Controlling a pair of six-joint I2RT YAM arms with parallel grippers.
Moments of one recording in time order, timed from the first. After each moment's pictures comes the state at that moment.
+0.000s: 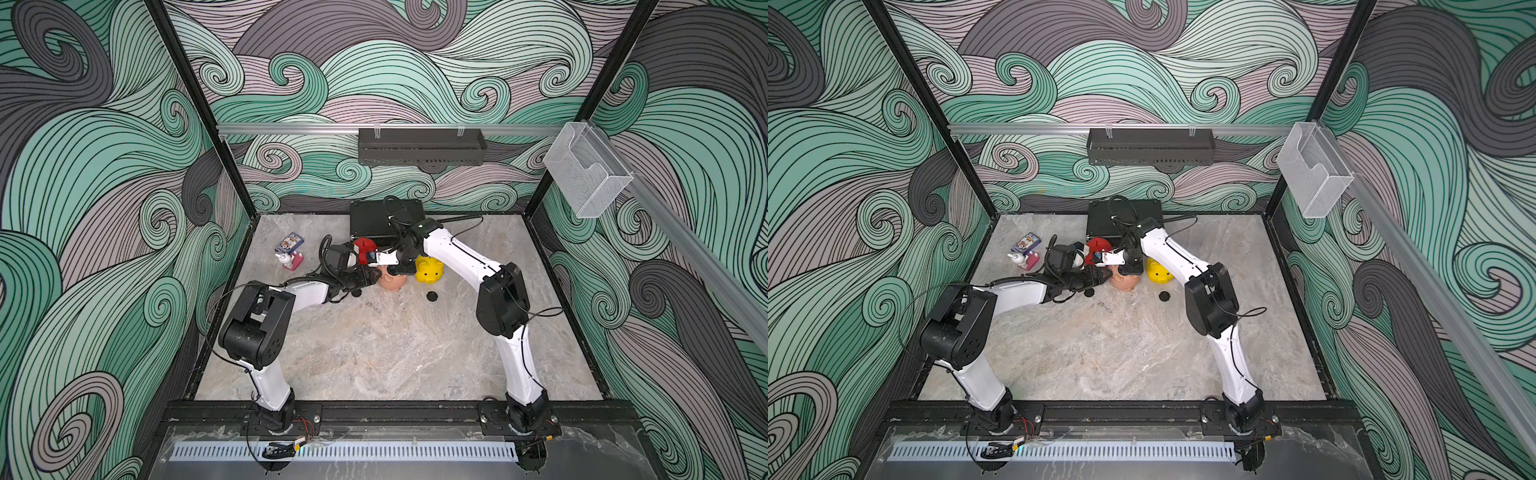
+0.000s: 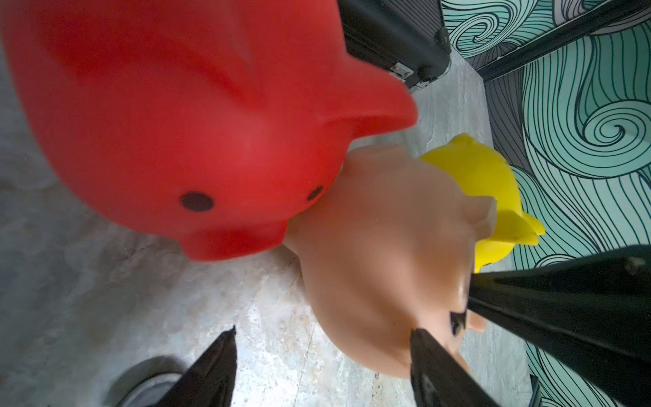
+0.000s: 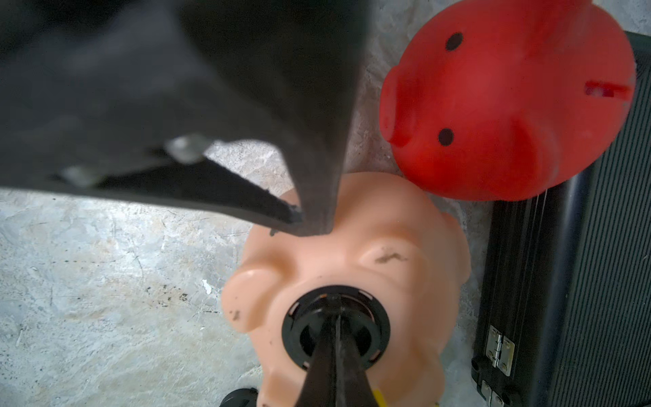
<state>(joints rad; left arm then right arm) -0.36 1.76 0.92 0.11 0.37 -0.62 0.63 2.21 2.01 -1.03 -0.13 -1.10</state>
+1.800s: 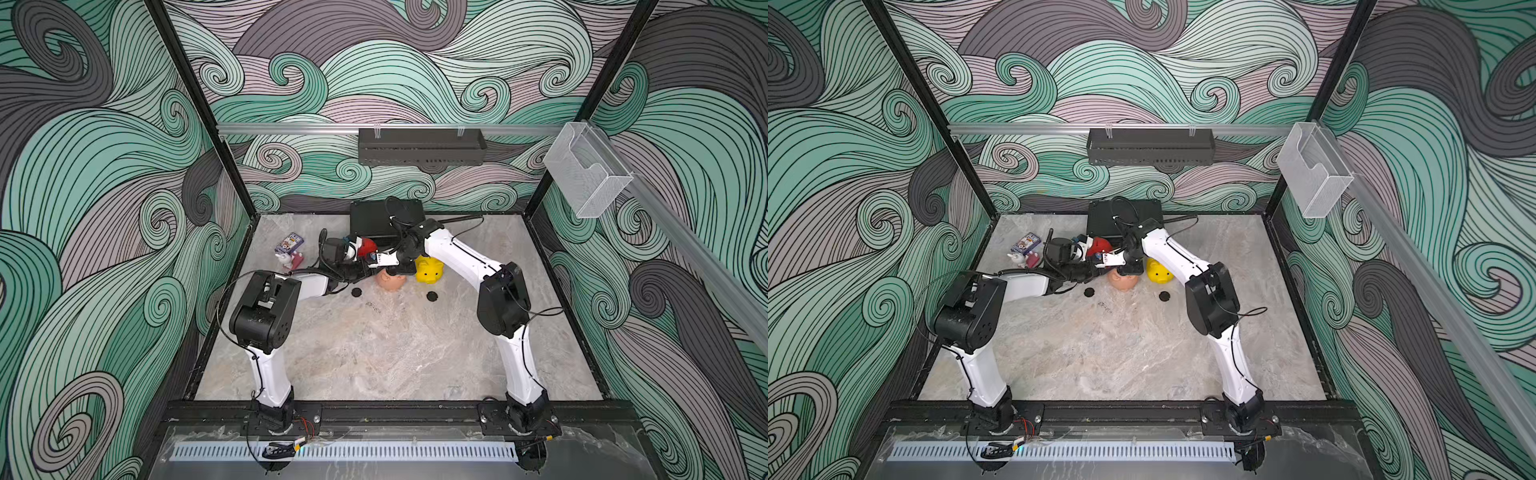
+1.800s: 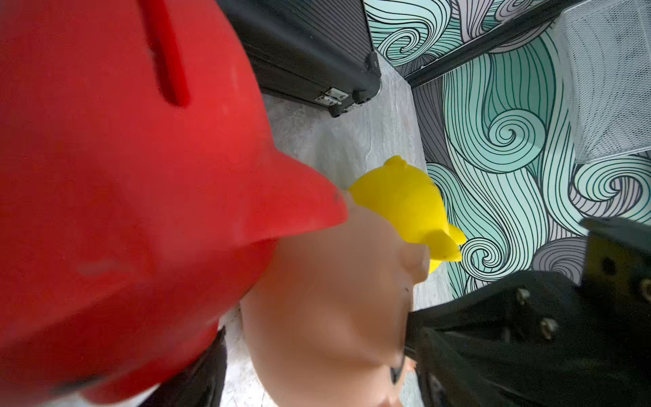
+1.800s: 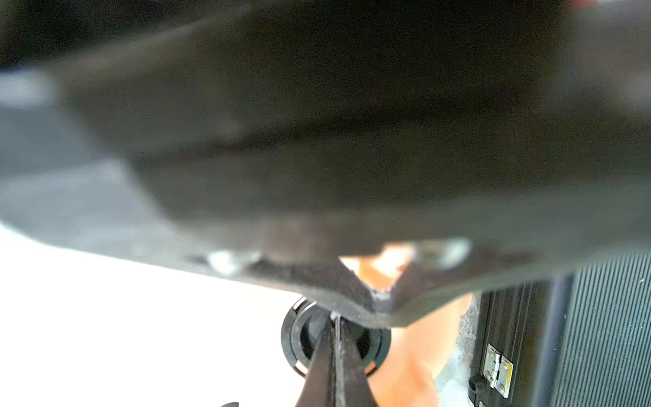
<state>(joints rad) -0.30 1.88 1.00 0.26 0.61 -0.66 0.61 2.21 1.99 -1.00 -0.17 -1.14</state>
